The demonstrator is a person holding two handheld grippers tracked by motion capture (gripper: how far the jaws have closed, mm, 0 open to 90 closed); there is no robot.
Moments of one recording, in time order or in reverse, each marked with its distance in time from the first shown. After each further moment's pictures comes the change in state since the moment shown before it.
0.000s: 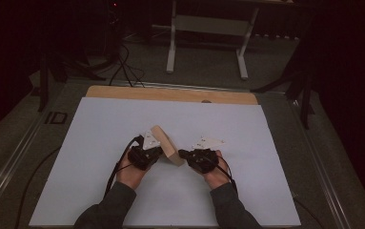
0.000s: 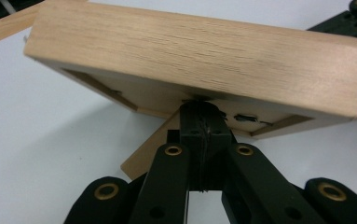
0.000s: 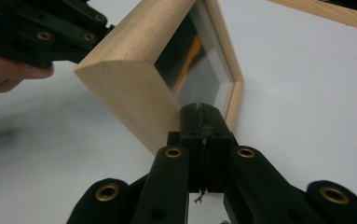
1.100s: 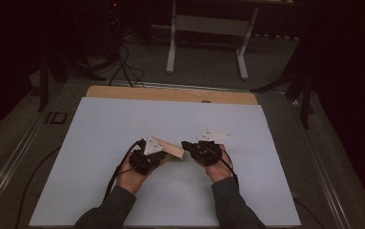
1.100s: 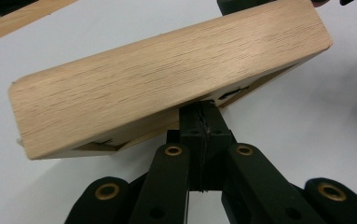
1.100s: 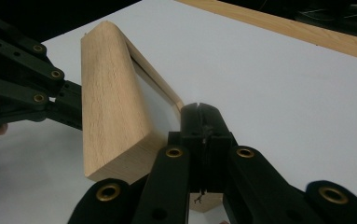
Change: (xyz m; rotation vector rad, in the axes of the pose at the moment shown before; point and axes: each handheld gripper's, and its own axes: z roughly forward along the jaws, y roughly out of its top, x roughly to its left) left arm -0.014 0.000 -0.008 0.005 -0.039 0.043; right arm -0.015 0.015 -0.007 -0.055 -0.028 0.041
